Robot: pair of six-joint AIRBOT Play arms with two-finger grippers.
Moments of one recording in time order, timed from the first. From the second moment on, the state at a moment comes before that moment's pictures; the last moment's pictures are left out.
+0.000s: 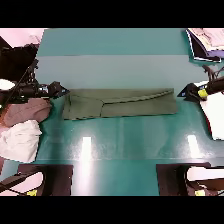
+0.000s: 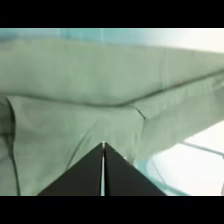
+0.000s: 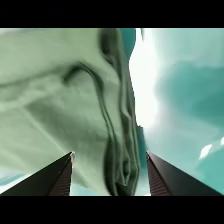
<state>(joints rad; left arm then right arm) 0.13 -1.21 0.93 0.62 -1.00 -1.13 -0.44 -1.57 1.25 -1.00 1.35 1.26</state>
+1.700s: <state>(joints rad) -0.42 -1.73 1.39 0.63 -0.94 -1.25 -0.02 -1.50 1.66 -0.63 1.47 1.14</state>
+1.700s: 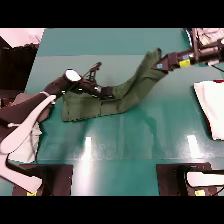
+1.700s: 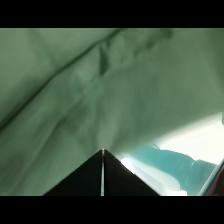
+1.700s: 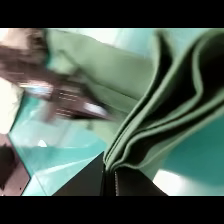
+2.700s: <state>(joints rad) -0.32 -1.70 1.61 1.00 -1.19 -1.34 0.32 -1.64 1.97 -0.63 1.44 1.19</state>
